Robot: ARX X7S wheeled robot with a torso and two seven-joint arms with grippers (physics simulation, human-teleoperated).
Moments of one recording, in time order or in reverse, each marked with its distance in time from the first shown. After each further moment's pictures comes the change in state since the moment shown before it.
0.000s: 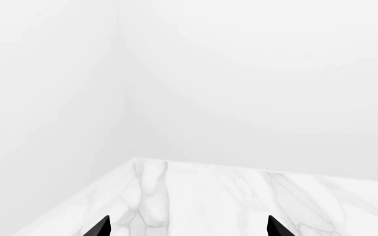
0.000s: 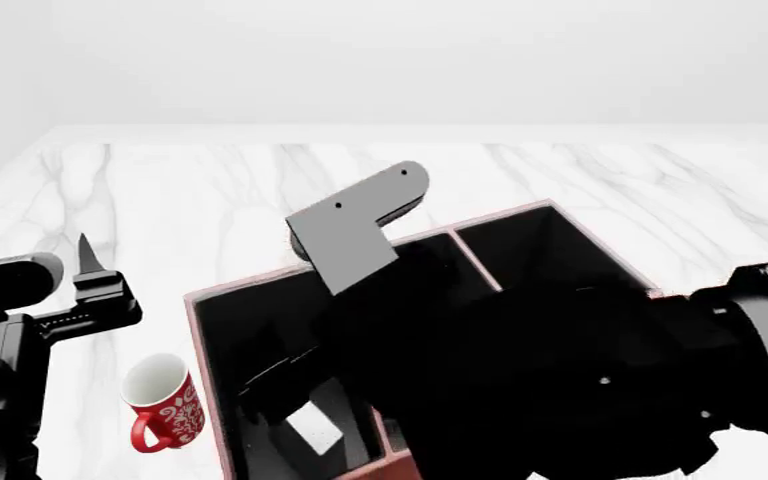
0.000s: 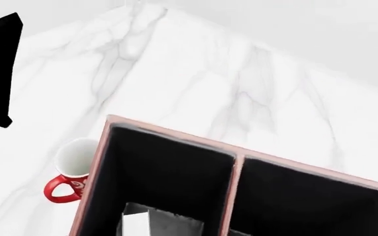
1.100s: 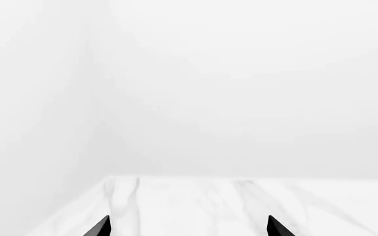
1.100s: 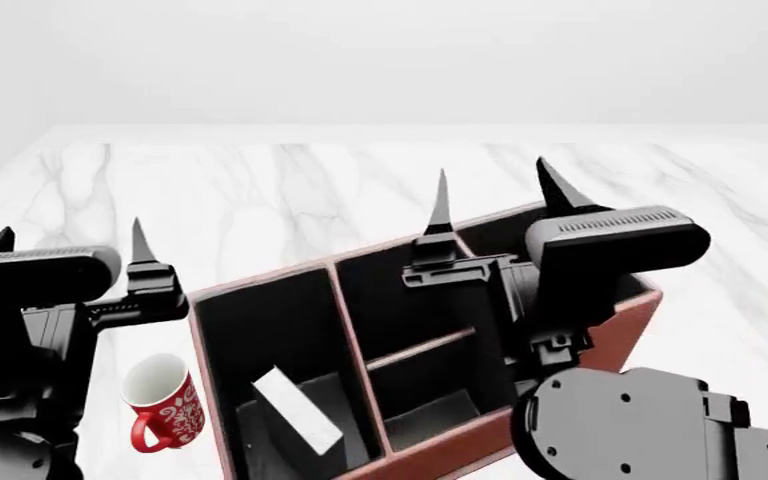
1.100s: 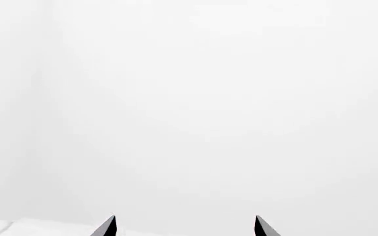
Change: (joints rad) left arm -0.067 -0.009 0.141 0.023 0.009 0.003 -0.008; right arm -0.459 0.324 0.052 0.126 -1.149 -0.498 0.197
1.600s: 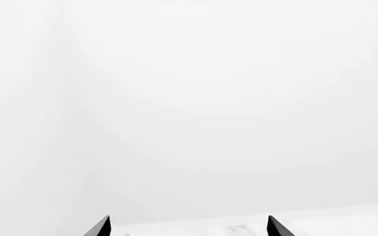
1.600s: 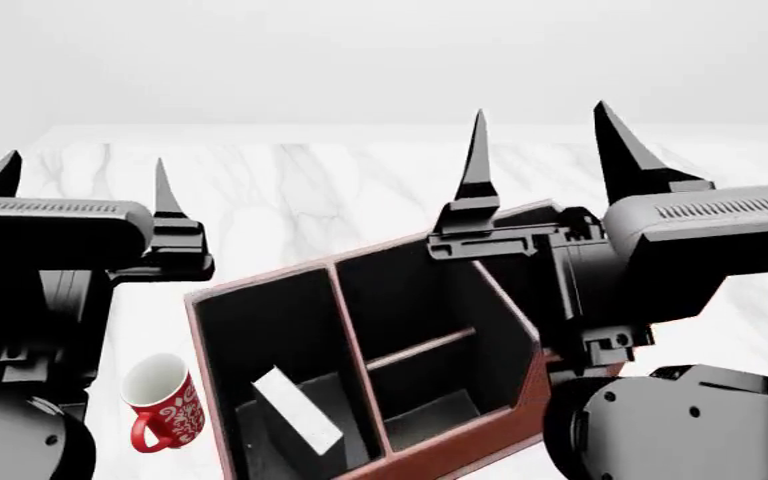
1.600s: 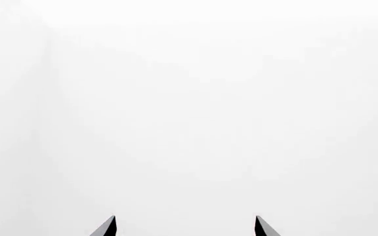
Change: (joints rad) left arm -0.210 -0.035 0.133 0.074 0.009 -0.095 -0.028; right arm 0.080 0.092 0.058 -0.180 -0.069 0.038 0.085
